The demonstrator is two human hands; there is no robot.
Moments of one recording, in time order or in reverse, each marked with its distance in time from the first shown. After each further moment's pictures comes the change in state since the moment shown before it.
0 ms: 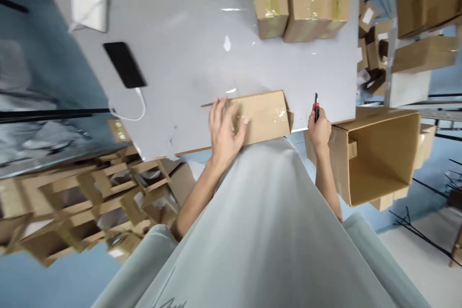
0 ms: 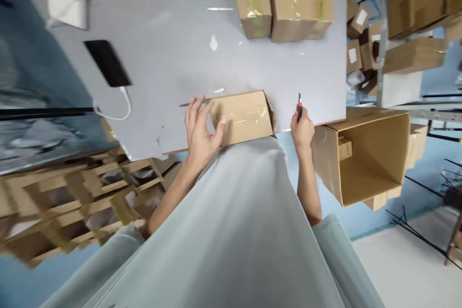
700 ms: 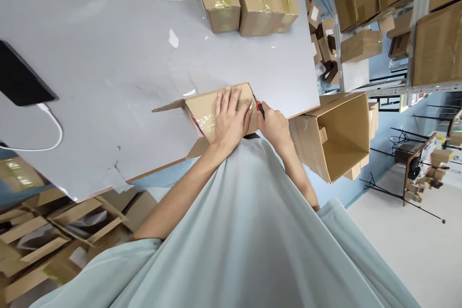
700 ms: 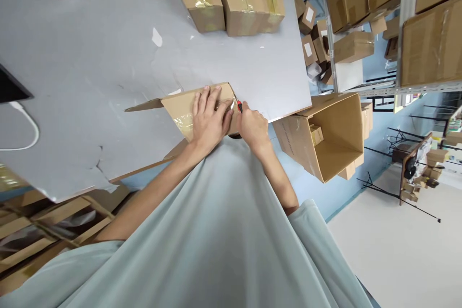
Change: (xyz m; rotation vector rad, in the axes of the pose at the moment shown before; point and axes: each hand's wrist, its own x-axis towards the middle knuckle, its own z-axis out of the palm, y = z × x) left_hand 0.036 0.042 0.075 -0.186 -0.224 0.177; right_hand -0.066 -0.110 -0.049 -0.211 -0.303 -0.155
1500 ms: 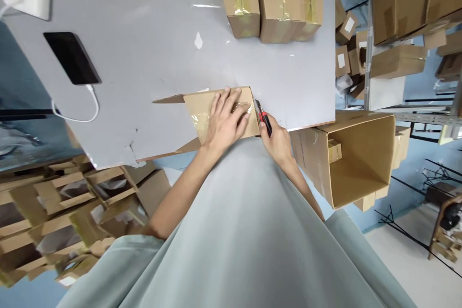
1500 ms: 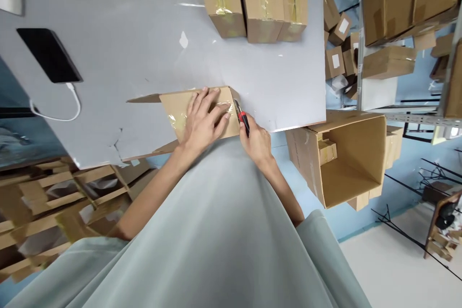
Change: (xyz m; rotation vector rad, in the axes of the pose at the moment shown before) left_hand 0.008 0.007 -0.004 0.154 0.082 -0.029; right_hand 0.024 0.065 0.043 0.385 0.087 -0.265
